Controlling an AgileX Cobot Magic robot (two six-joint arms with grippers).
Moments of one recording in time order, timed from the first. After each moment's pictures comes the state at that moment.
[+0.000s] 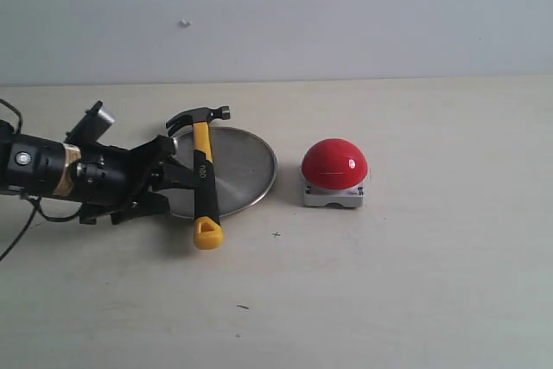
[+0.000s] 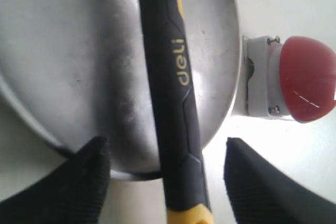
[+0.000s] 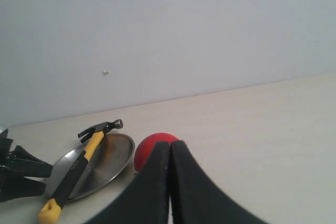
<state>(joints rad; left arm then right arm) -0.19 1.98 -0.91 1.48 -0.62 -2.02 0.34 0.17 0.00 1.38 -0.16 -1.06</state>
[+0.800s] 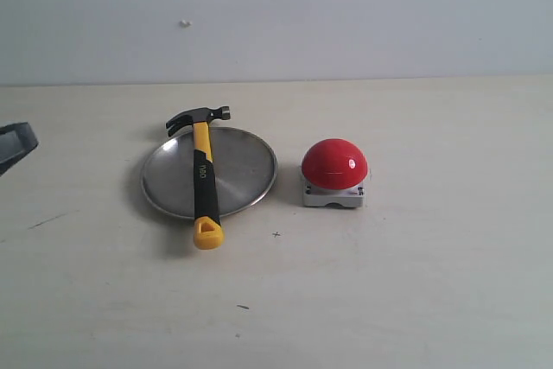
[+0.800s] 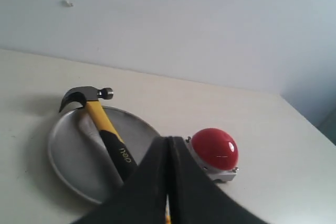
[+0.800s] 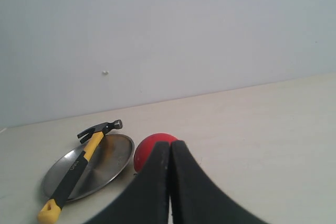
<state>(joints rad) 0.00 1.02 -0.23 0.89 -0.75 -1.08 0.34 0.17 0.00 1.38 -0.16 -1.06</state>
